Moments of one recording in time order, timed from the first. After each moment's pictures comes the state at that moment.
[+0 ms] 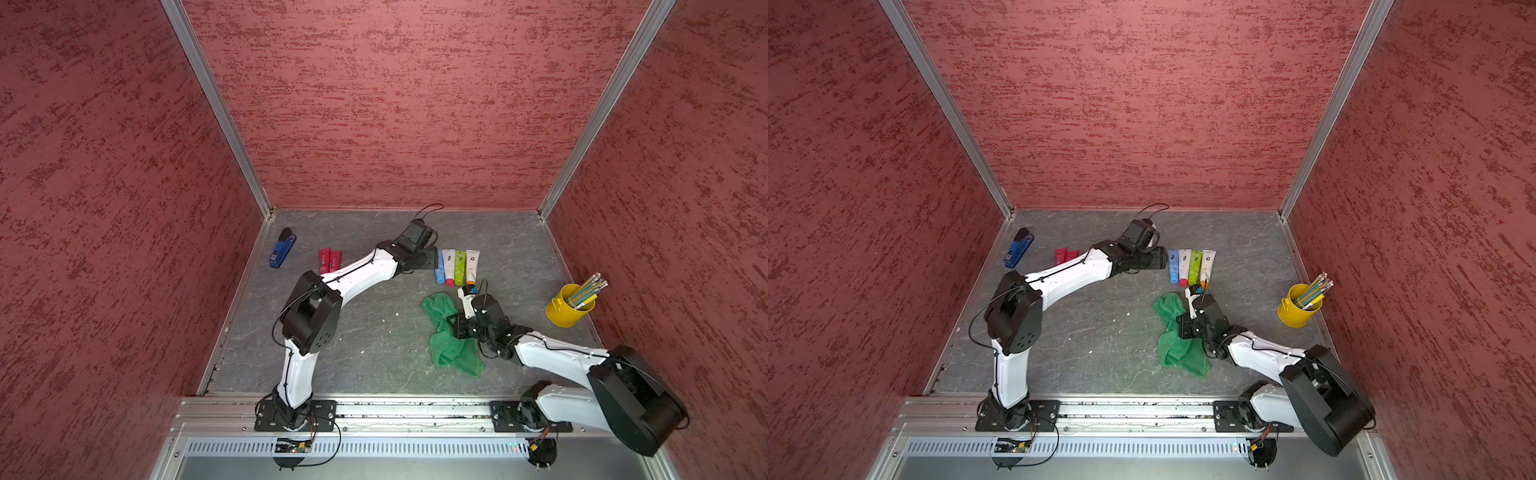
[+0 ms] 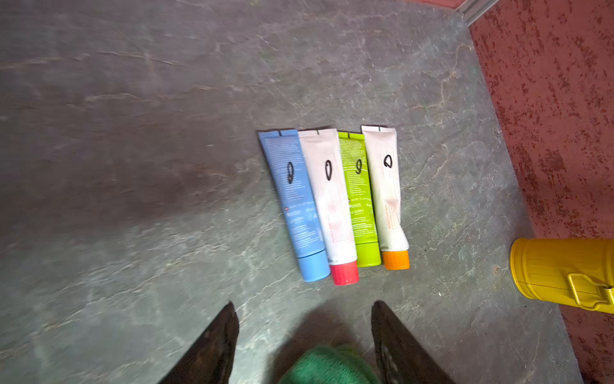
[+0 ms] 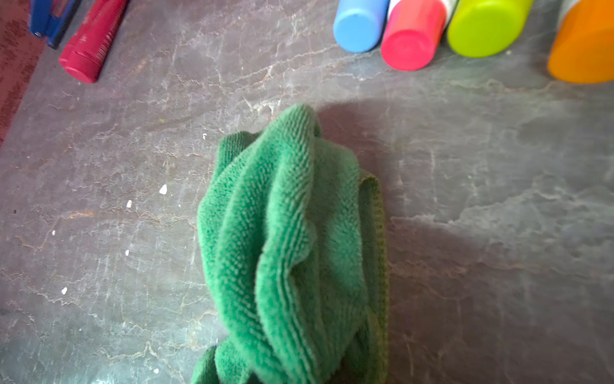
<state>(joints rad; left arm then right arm) -0.73 2.05 1.67 -0.43 -0.01 -0.59 0.56 1.27 0.37 0.14 -0.13 0.48</state>
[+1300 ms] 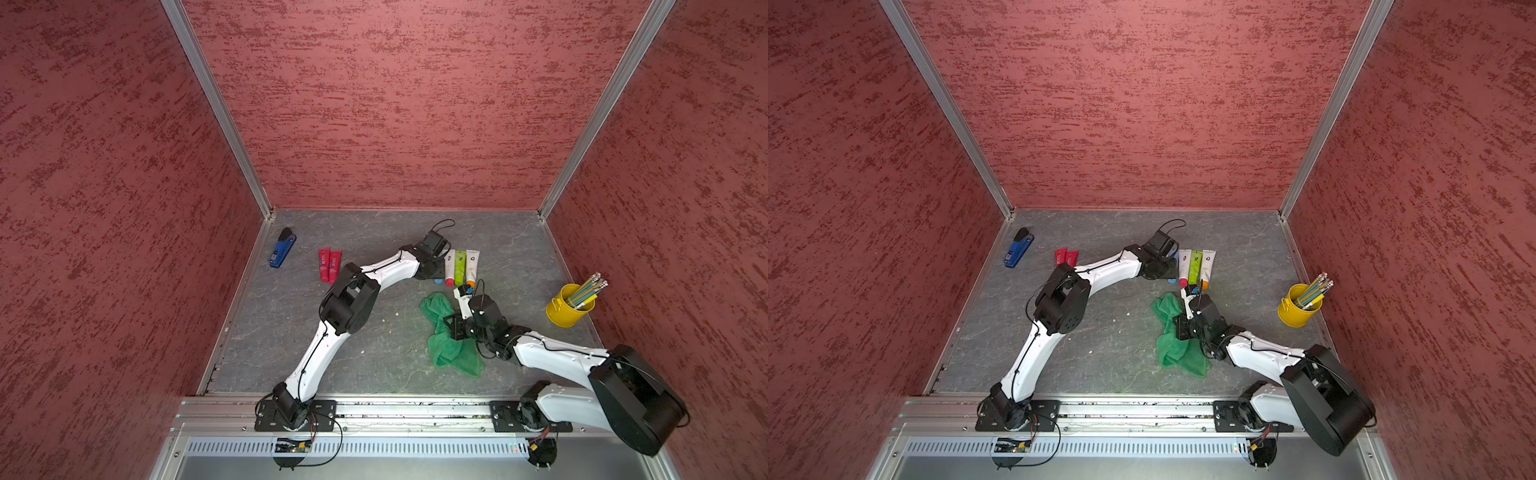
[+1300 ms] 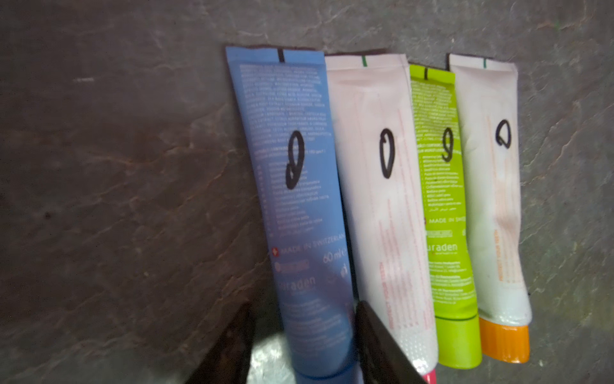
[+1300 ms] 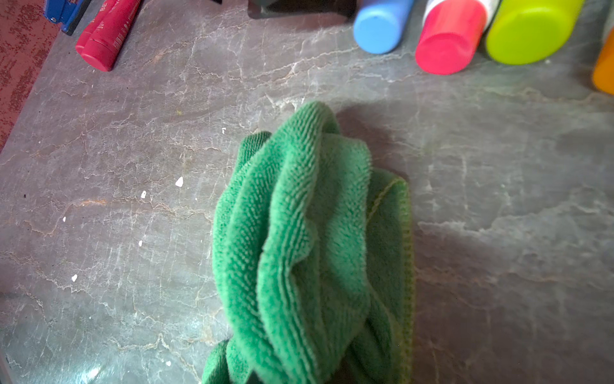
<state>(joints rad) -0.73 2.39 1.93 -0.52 0.02 -0.60 0.59 1.25 0.37 0.14 -0.13 0.47</state>
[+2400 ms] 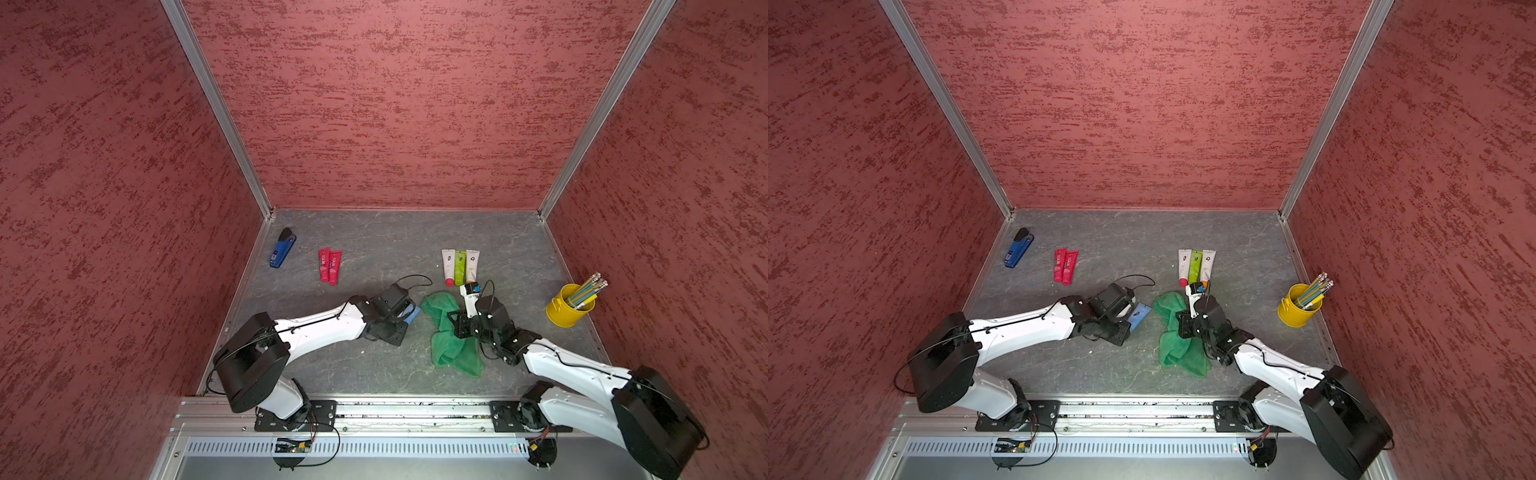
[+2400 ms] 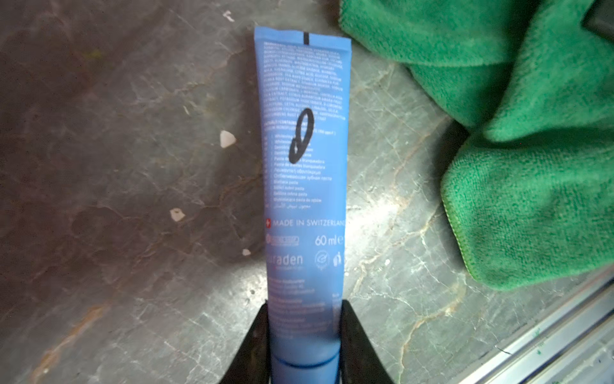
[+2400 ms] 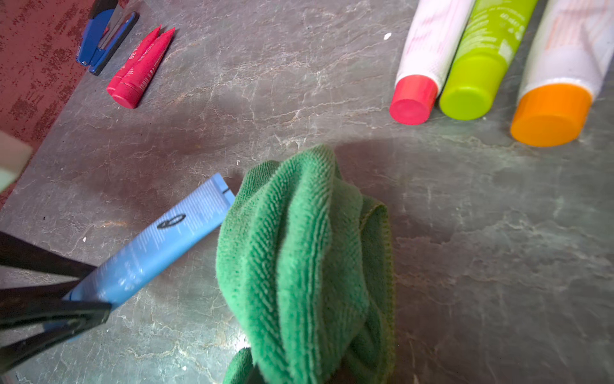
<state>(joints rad) -0.89 1.50 0.88 -0.55 0.06 -0.44 0.59 1.10 0.35 0.10 -0.05 0.47</state>
